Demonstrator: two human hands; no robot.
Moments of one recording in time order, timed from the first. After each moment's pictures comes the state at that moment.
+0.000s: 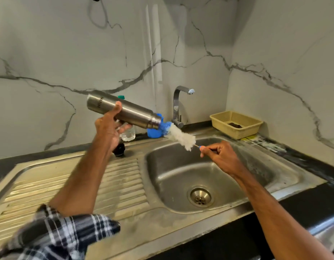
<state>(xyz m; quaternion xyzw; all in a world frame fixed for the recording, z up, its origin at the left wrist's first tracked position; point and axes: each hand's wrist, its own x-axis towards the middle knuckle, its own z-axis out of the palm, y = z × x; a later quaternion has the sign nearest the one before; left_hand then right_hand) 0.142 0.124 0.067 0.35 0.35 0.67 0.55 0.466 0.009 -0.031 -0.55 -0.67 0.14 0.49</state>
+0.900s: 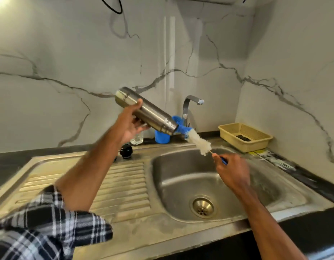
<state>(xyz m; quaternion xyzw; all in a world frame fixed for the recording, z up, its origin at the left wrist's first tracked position) 0.157 0.109 0.101 0.43 0.33 0.58 0.61 0.469 0.004 -0.029 -0.70 -0.58 -0.03 0.42</state>
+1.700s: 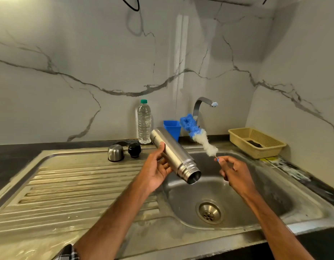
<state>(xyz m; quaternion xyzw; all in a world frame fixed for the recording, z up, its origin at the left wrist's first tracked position) 0.194 0.050 -0.007 0.28 0.29 0.53 0.74 0.451 0.009 -0.028 -0.61 -0.57 0.20 0.51</state>
